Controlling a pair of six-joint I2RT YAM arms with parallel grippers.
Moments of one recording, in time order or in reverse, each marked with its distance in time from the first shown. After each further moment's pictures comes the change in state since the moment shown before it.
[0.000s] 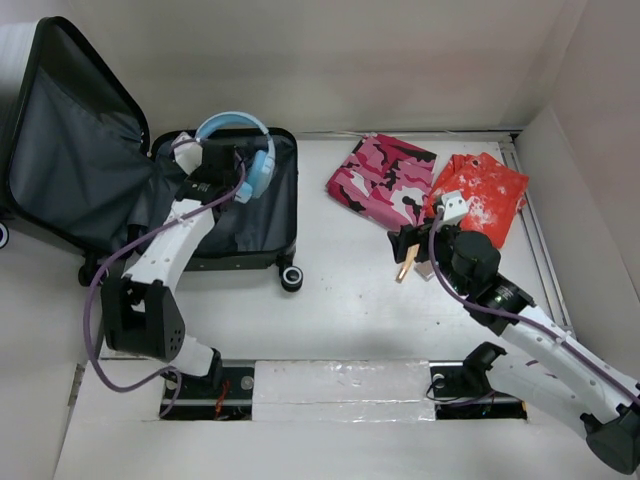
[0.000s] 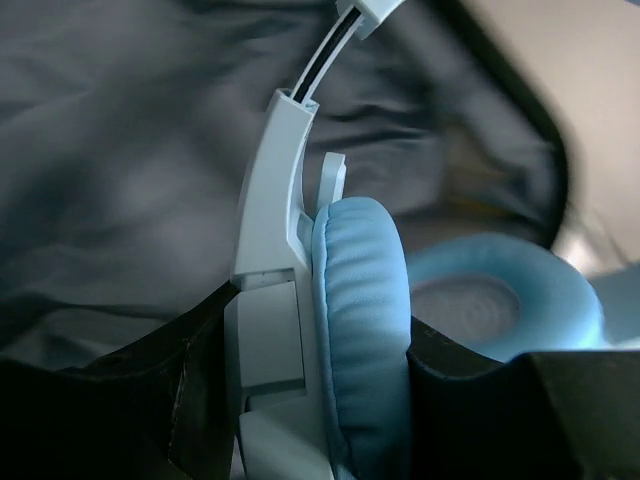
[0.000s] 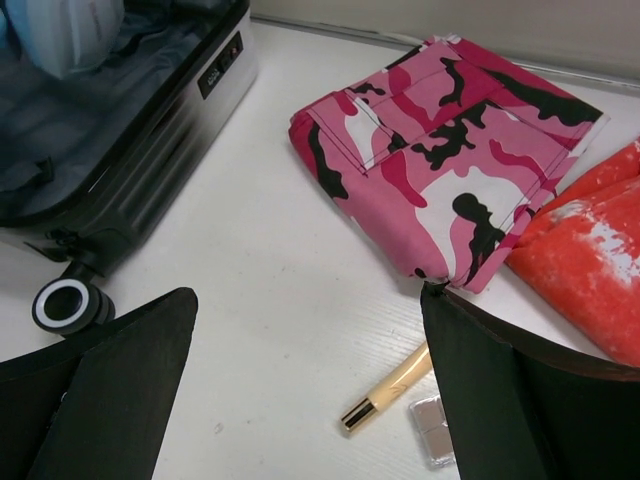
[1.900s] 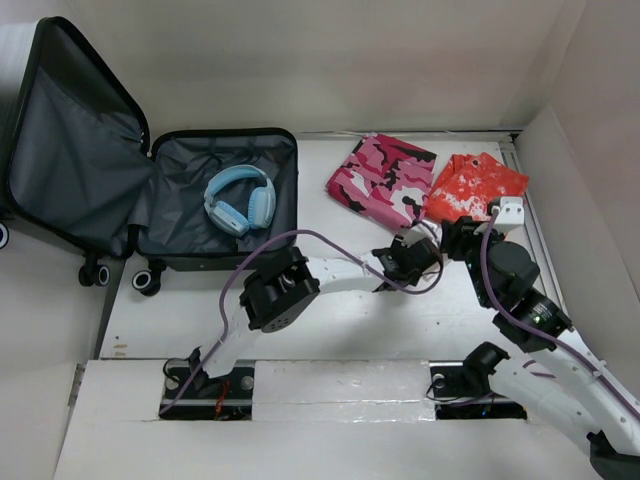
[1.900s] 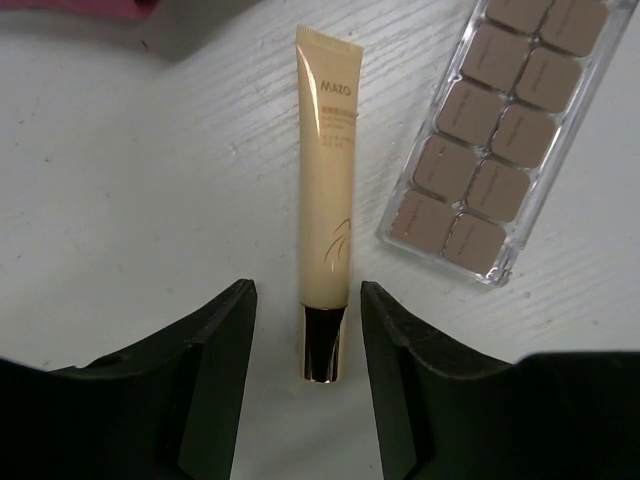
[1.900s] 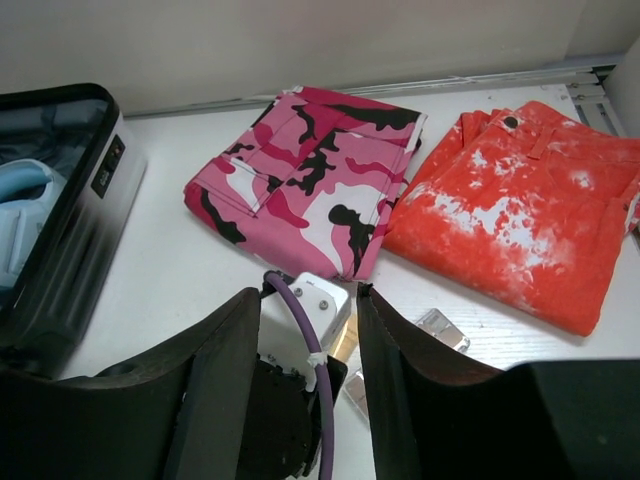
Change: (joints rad) left arm -0.920 0.766 0.388 0.171 0.068 0.387; right arm 0.000 -0.185 0.105 -0.238 0.343 0.098
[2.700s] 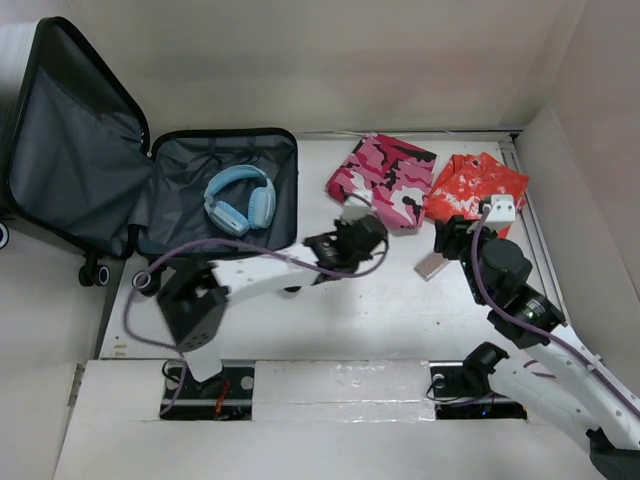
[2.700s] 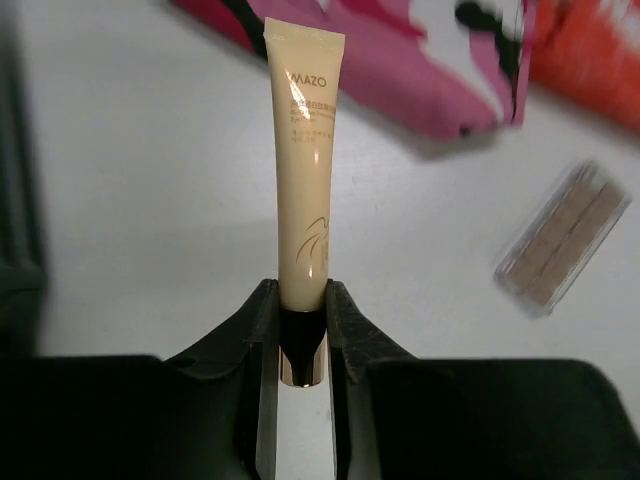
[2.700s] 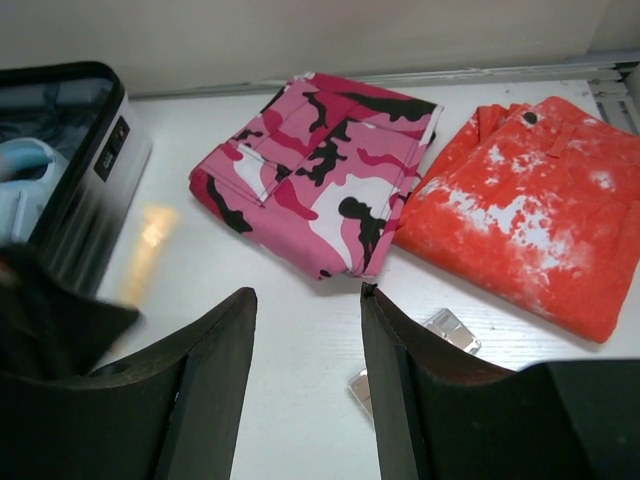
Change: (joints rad) left arm 0.098 -0.465 -0.391 -0.011 -0.119 -0.162; right arm 0.000 0.024 -0.013 0.029 -0.020 -0.009
